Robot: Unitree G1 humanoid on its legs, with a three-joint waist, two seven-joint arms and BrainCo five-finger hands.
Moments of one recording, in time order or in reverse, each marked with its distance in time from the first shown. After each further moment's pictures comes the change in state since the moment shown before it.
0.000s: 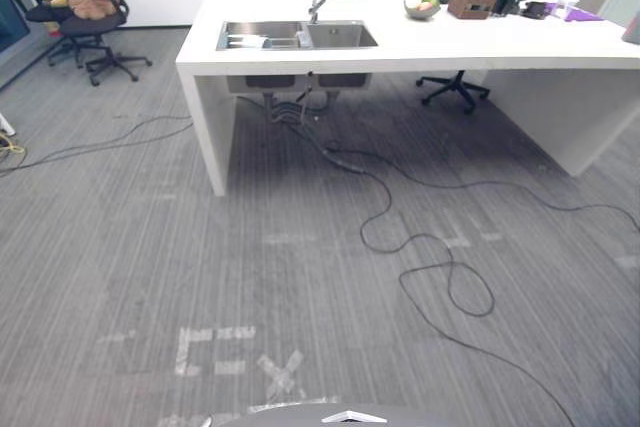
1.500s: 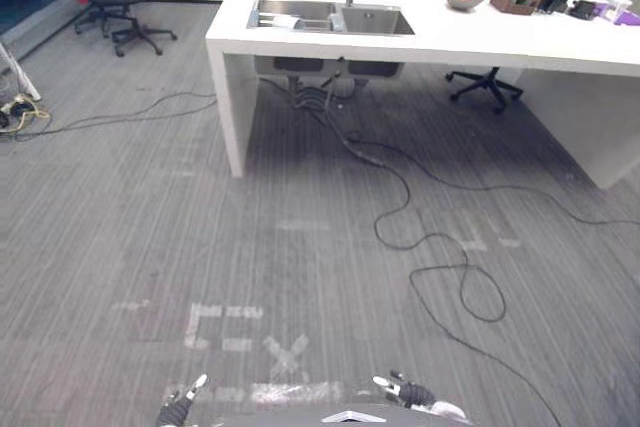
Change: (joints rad) left arm -0.015 -0.003 -0.112 -0.043 0.023 -0.390 0.230; right arm -0.113 -0.019 0.162 -0.039 0.060 -0.139 0.140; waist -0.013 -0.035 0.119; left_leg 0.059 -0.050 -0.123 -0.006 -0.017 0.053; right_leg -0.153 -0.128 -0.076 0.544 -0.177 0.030
